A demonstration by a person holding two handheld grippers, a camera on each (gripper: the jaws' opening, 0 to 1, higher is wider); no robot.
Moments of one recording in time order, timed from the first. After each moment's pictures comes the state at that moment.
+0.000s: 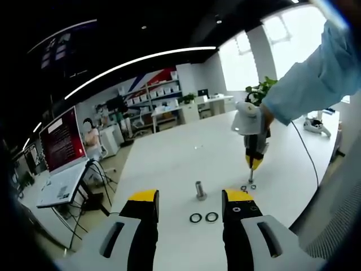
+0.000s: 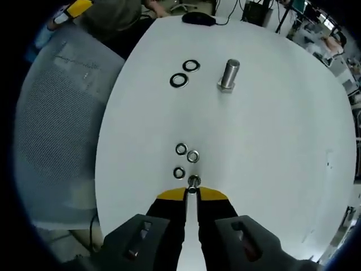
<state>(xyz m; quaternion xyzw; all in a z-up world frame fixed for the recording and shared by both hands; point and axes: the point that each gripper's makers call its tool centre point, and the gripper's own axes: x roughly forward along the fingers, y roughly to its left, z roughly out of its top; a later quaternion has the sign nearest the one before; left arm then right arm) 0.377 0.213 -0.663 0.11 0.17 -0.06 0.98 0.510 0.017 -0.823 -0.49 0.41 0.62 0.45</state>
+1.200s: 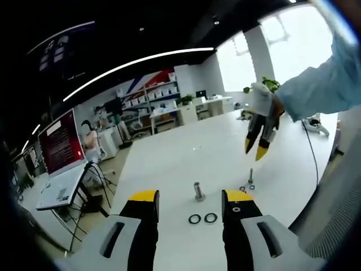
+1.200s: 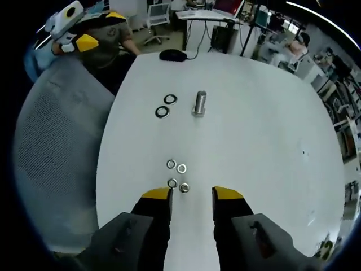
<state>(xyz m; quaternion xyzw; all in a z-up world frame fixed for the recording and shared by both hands) 0.376 0.209 -0.662 0.11 0.16 -0.07 0.98 0.528 0.014 -0.769 -0.37 0.34 0.59 0.64</state>
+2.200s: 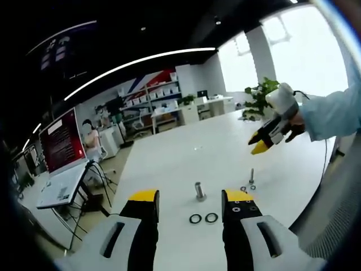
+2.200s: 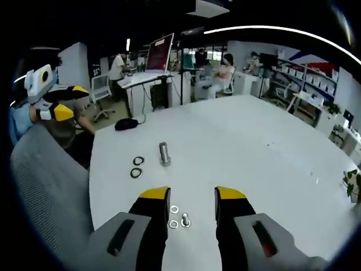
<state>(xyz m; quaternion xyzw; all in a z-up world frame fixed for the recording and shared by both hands) 0.375 0.211 -0.662 0.11 0.16 -0.06 0.98 0.533 0.013 -0.745 -0.14 0.24 0.48 0.83</state>
